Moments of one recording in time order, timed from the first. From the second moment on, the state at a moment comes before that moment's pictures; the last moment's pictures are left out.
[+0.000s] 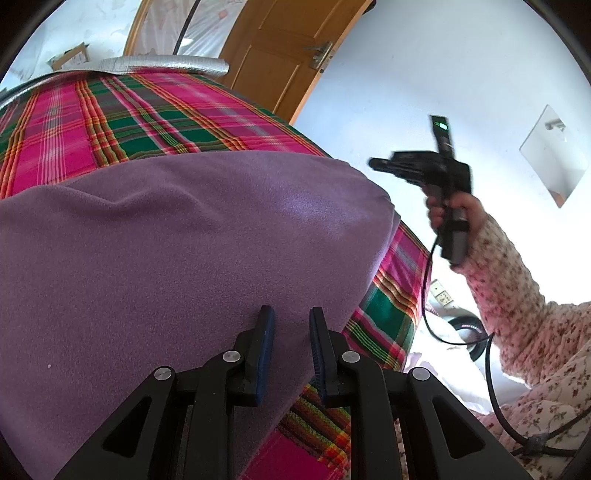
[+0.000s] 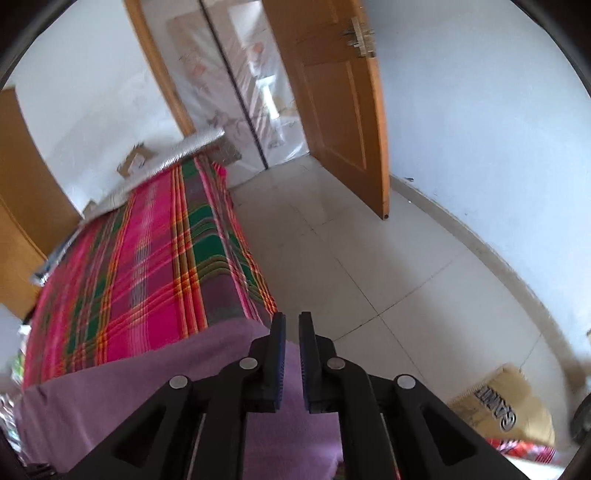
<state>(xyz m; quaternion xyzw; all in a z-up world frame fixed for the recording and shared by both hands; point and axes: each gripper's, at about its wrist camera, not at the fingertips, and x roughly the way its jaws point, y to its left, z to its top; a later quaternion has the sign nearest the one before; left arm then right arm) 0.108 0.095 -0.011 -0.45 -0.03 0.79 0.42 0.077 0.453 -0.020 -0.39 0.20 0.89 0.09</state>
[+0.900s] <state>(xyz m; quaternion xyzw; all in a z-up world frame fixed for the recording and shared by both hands) 0.118 0.094 -0.009 -0.44 -0.03 0.80 0.42 0.149 0.392 -0.032 -0.39 0.19 0.90 0.08</state>
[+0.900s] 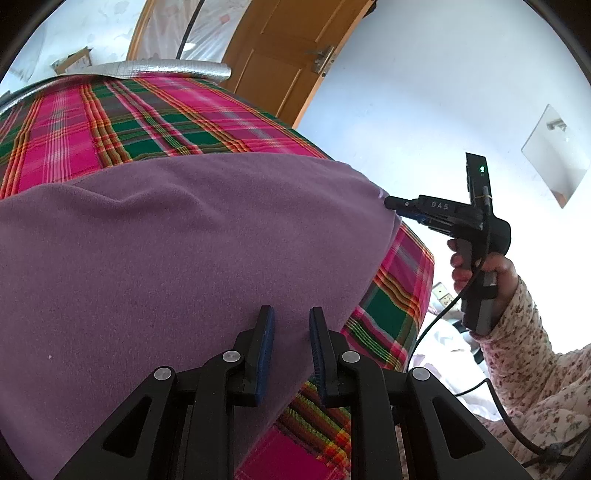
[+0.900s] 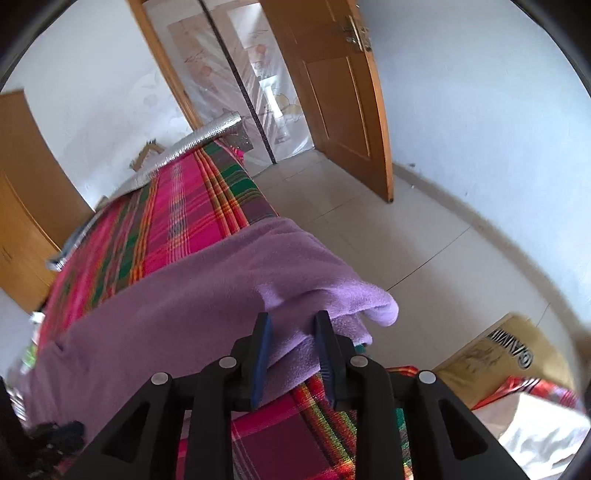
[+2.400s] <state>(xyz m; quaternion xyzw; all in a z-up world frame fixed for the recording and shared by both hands) 0.118 0.089 -0.009 -0.44 -0.03 0.80 0.41 0.191 0.433 -0.037 -0.31 0.33 0.88 0.14</state>
